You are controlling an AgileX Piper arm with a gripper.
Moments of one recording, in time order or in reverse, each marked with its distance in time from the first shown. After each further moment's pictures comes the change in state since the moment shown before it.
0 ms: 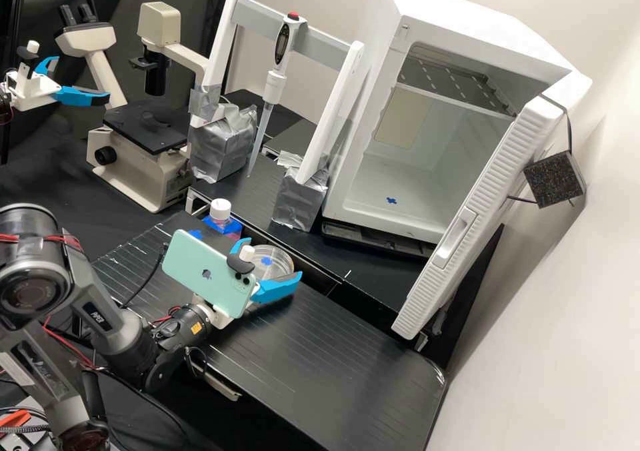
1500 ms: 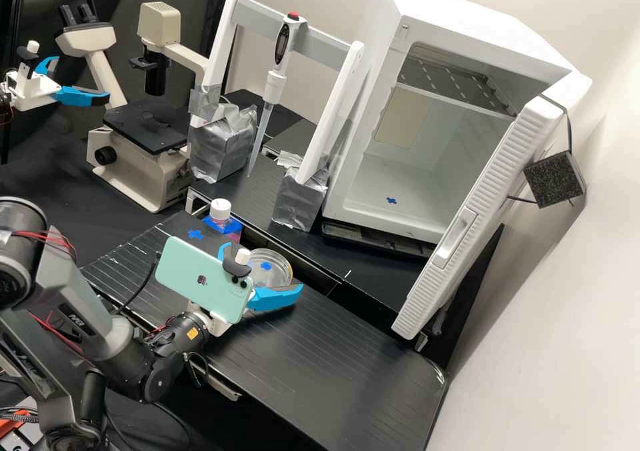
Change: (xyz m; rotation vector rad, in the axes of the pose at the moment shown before) arm -0.016 0.006 0.005 -0.028 0.022 -0.087
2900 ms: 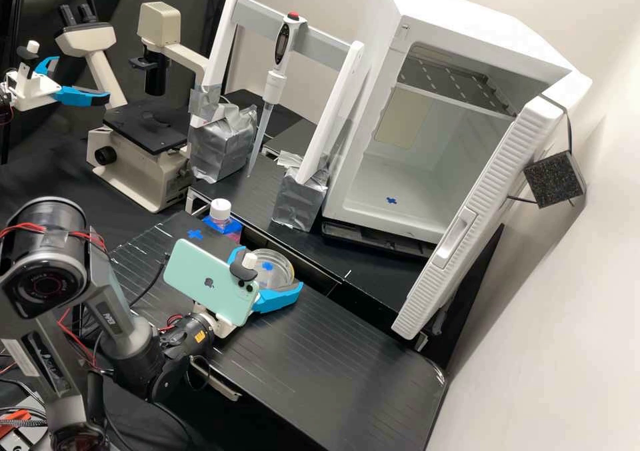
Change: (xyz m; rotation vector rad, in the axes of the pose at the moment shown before) arm 0.013 -0.006 0.007 0.009 -0.015 0.024
